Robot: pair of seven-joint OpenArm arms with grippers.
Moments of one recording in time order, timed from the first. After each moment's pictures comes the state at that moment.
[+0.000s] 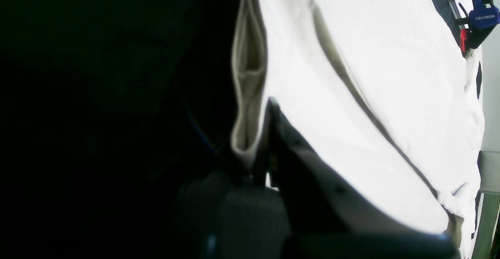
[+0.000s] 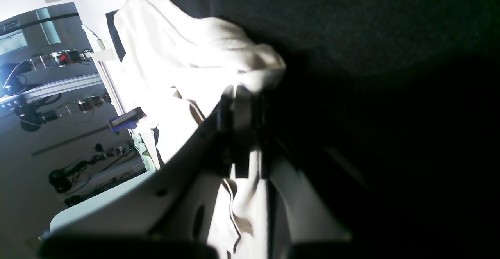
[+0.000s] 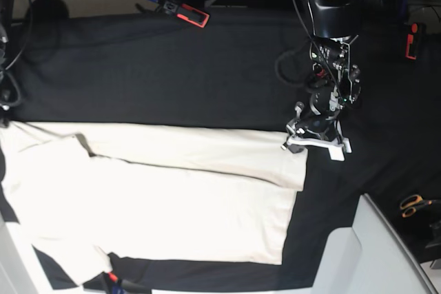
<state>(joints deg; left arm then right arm) -7.0 -3.3 -16.1 56.4 -34.6 -9.3 21.9 23.5 24.9 86.4 16.8 24.0 17.6 -34.6</state>
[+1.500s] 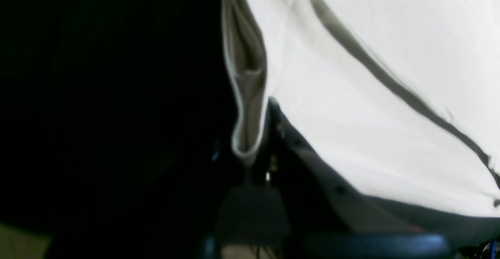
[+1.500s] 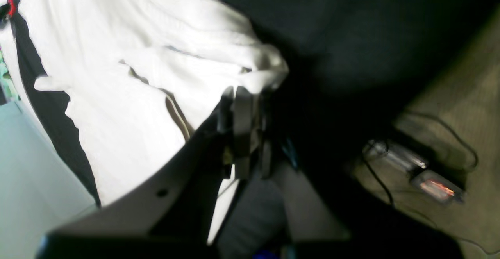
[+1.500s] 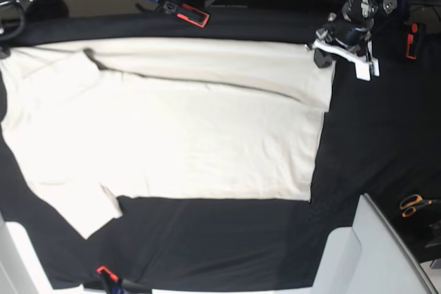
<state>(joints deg) 27.5 -8.4 -18.8 89.7 -35.0 -10.1 32.5 5.2 12.1 86.1 59.5 24.2 20.8 -70.1</state>
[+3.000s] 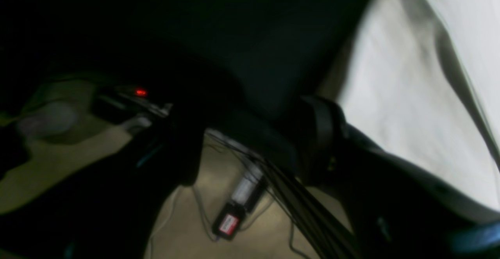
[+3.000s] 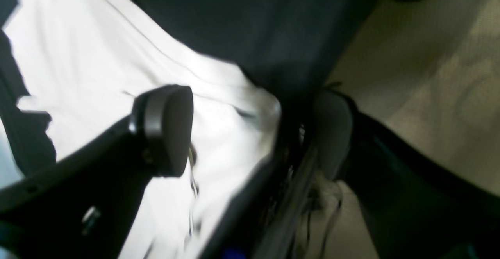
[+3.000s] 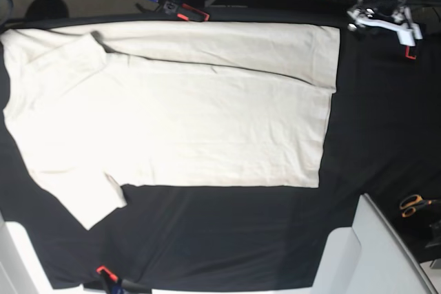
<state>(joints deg) 31.7 -6.9 -38.6 90.1 -34.2 -9.3 37.2 2.3 12.7 86.2 71.3 24.3 21.0 -73.2</state>
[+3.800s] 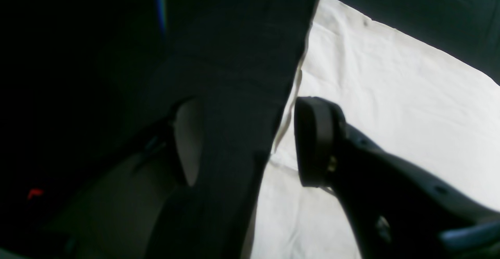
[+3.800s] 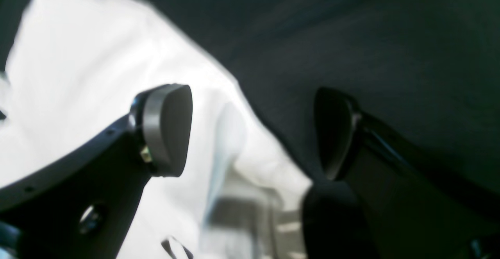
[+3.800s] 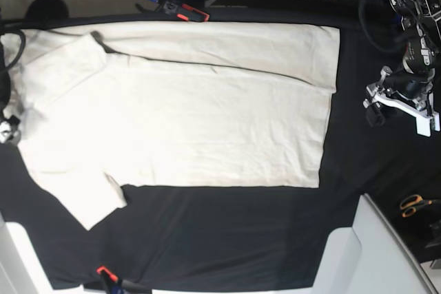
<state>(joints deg) 16.4 -16.6 -30.3 99.4 -34.2 -9.7 46.9 21.2 31.3 17.8 14.8 24.1 31.4 -8.4</state>
